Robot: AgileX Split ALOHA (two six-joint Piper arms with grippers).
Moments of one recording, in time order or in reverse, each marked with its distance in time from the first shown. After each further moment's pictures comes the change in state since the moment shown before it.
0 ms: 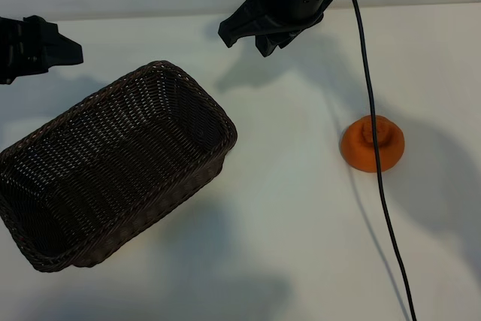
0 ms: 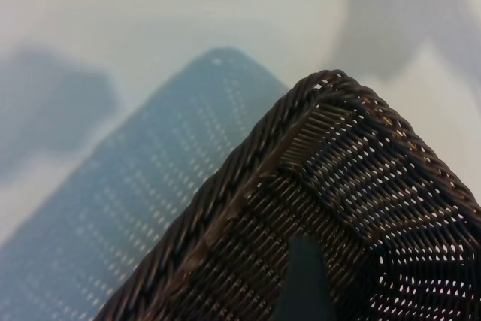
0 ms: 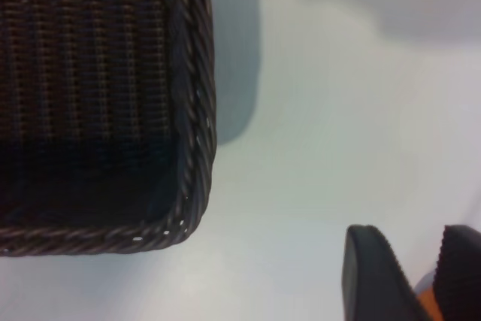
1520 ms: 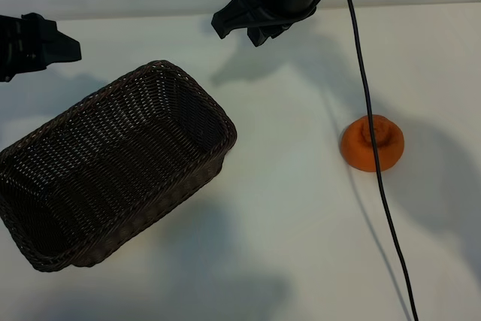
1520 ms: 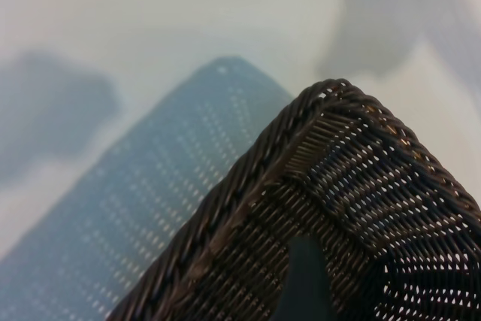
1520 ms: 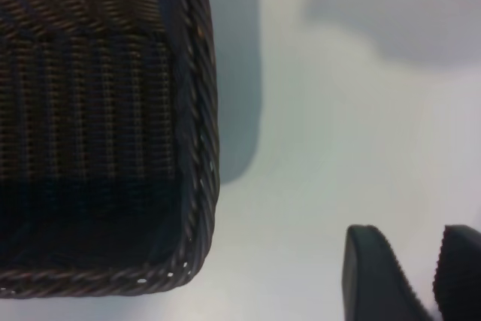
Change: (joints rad) left arm 0.000 0.000 0.000 0.000 -0.016 -0.002; right arm 0.000 0.000 0.000 0.003 -0.068 0.002
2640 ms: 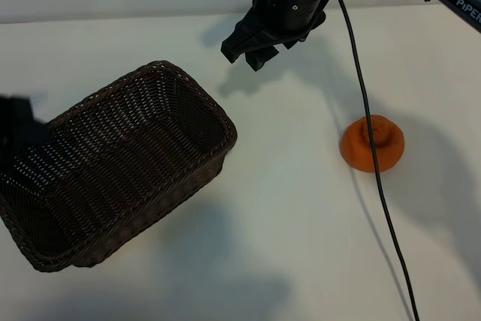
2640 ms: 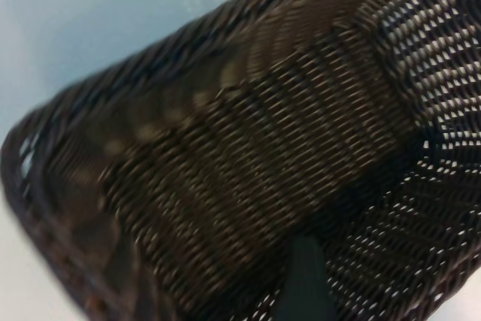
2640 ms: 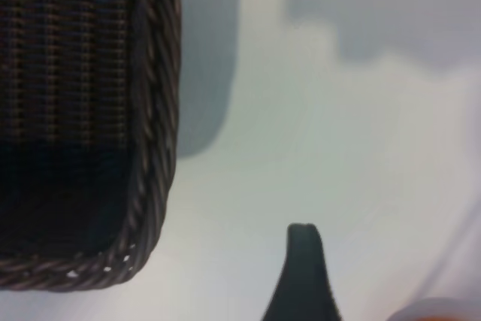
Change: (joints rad) left arm 0.000 -0.383 0.292 0.303 0.092 -0.481; right arm 0.000 0.069 0.000 -0.048 0.011 -0.086
